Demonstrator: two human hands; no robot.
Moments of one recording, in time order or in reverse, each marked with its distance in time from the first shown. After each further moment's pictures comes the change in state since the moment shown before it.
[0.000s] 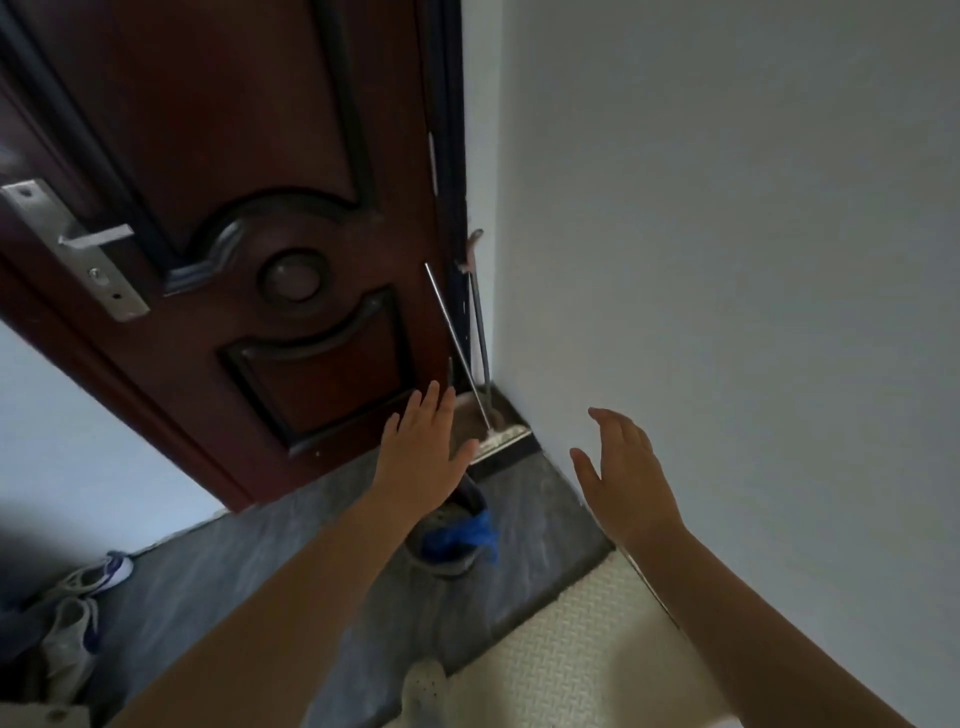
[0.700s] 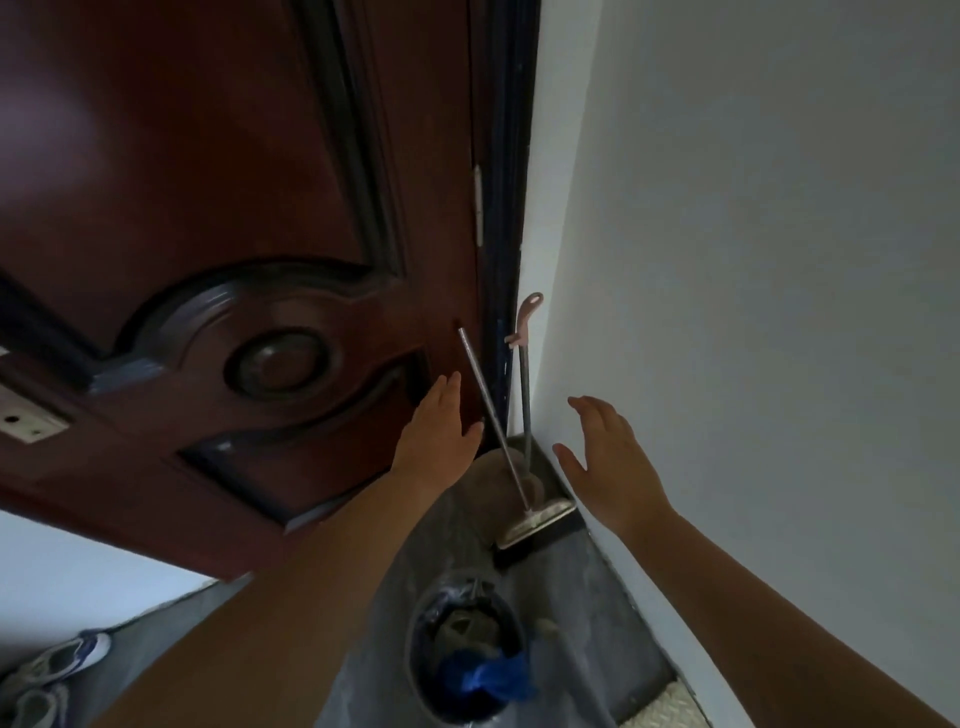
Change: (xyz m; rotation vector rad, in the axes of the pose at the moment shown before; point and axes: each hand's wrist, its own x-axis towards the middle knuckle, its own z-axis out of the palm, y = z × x) left_hand 0.365 -0.135 0.020 -0.413 -0.071 -0.168; right_hand 0.383 -0.054 0.113 -0.012 -0.153 -0.113
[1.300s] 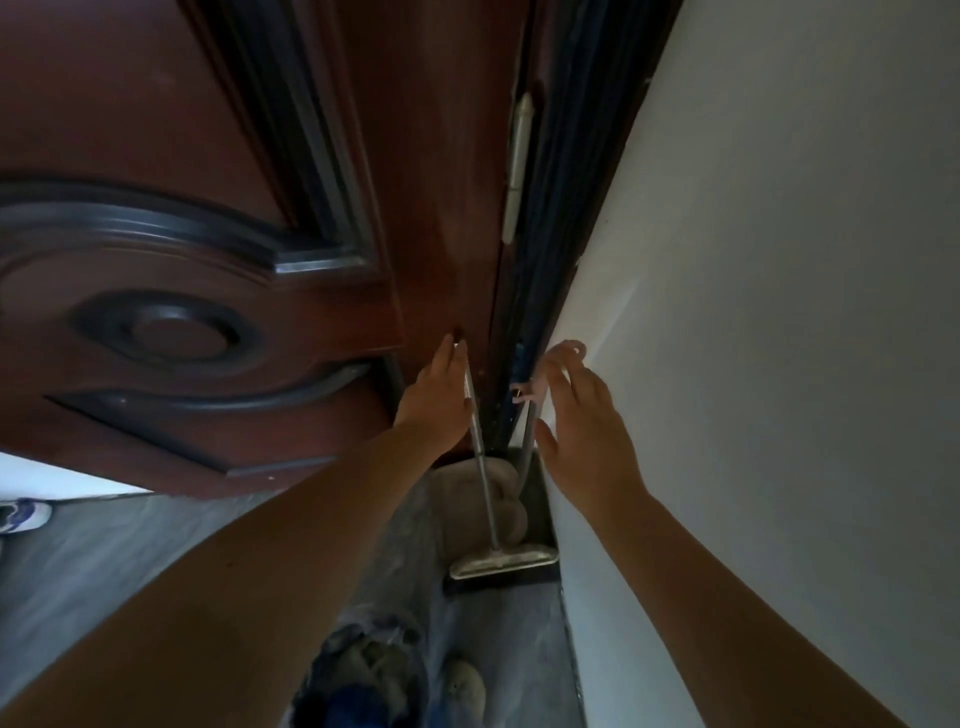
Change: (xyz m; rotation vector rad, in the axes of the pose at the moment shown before) left_hand 0.273 -0.045 0.108 0.042 0.031 -0.280; right_hand 0.296 0.099 0.087 -0.145 -0.156 -0.361
